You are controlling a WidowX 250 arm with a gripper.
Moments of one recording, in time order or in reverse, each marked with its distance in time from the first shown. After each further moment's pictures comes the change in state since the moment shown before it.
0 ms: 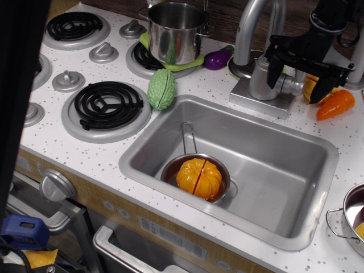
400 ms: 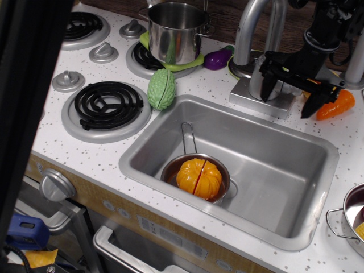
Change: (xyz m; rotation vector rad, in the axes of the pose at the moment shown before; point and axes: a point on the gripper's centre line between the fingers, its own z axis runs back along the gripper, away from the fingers) arm -0.006 -0.001 -0.019 0.054 0.025 -0.034
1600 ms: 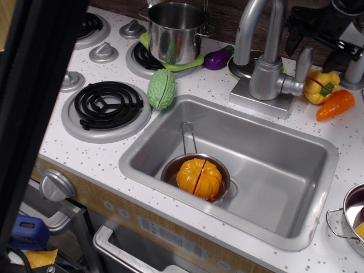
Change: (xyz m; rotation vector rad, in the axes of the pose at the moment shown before) arm 0.061 0.004 0.032 0.041 -0.269 -0.022
